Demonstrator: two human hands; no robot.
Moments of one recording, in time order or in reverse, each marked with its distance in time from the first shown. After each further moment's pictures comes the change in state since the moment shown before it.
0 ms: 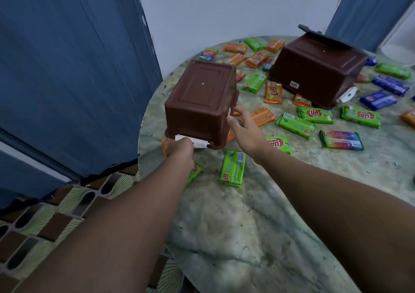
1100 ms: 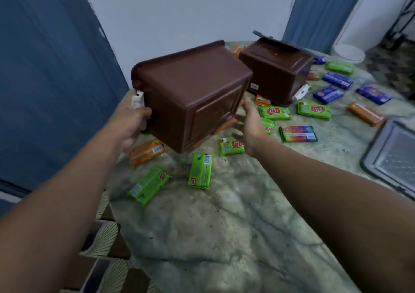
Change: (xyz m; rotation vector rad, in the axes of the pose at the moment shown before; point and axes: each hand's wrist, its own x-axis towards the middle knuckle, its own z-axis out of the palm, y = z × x) left_hand -0.032 0.090 -0.015 0.081 -0.578 0.706; right_hand -0.022 -0.021 -0.089 0.574 0.195 0.216
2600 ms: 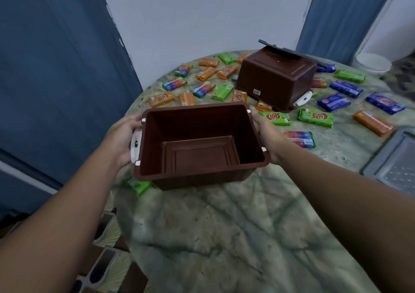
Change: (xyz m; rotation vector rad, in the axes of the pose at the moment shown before) left_hand -0.077 0.007 0.024 -0.228 0.207 -0.303; right_hand -0.009 -0.009 -0.089 -0.215 -0.198 0.110
